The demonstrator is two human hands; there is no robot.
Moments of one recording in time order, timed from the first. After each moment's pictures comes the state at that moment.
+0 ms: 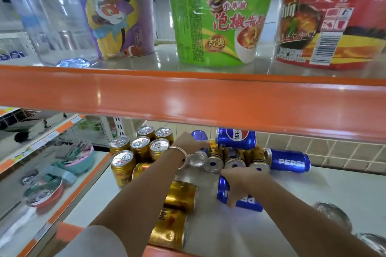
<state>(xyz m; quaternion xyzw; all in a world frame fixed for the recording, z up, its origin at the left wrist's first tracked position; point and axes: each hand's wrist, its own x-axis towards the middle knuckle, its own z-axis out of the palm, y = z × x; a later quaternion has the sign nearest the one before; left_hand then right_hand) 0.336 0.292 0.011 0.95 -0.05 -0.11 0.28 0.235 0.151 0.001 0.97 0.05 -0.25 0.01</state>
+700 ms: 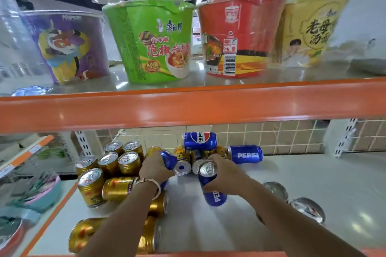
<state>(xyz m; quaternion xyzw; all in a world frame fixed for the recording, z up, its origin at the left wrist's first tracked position) 0.284 0.294 -0.007 0.96 -0.06 -0.03 0.26 0.172 0.111 0.006 0.94 -0.06 -0.02 -0.32</state>
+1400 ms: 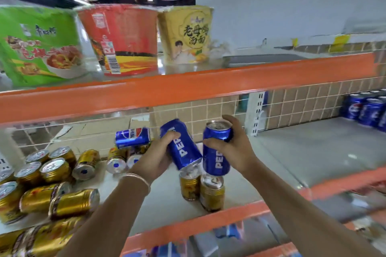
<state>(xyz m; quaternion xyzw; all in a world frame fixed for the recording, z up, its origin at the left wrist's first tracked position) 0.151 0.136 0.045 0.53 -0.14 -0.32 0.78 0.029 -0.007 0.062 0.73 -0.16 0.29 -0.60</state>
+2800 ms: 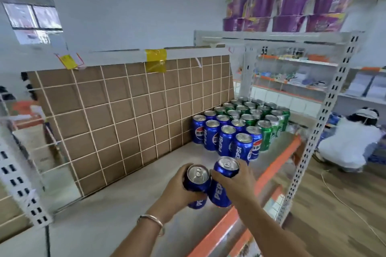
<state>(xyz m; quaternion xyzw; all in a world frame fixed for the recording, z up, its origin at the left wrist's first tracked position) -0.069 -0.465 -0.024 0.62 -0.48 -0.35 0.50 -0.210 -0.546 -0.025 0.63 -0.54 0.40 -0.39</state>
